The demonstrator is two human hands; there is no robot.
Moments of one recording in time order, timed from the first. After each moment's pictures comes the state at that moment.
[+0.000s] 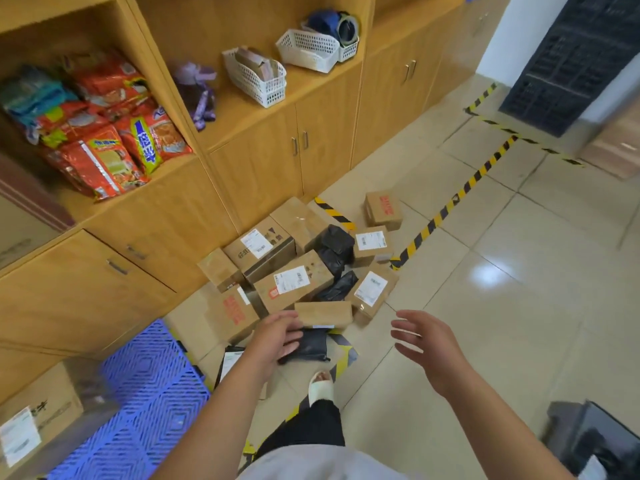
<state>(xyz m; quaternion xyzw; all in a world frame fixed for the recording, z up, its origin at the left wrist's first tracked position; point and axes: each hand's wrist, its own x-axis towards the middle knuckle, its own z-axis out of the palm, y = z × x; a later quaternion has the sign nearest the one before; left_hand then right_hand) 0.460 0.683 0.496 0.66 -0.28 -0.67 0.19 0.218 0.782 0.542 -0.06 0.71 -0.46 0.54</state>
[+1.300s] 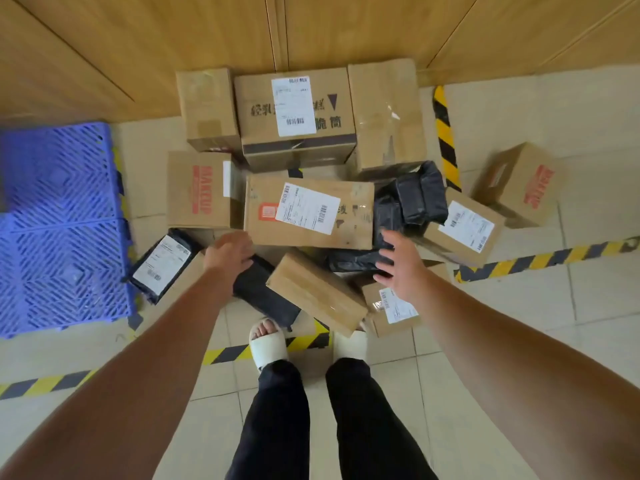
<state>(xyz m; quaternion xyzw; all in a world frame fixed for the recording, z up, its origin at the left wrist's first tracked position) 0.460 0.452 0.068 0.75 0.02 -0.59 0.30 0.192 0.354 0.092 -0.11 0.75 -0.08 0.64</state>
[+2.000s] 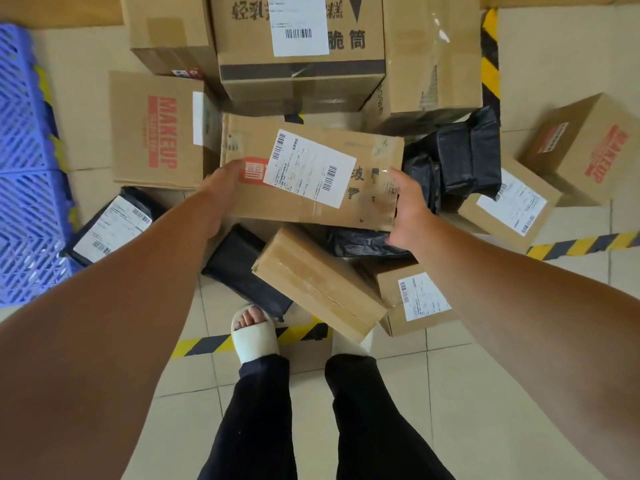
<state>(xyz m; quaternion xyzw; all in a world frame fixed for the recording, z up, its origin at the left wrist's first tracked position) 0.486 0.399 -0.101 0.78 -0.01 -0.59 0.22 0.222 0.322 -0.068 -0.15 0.77 -0.08 0.61</state>
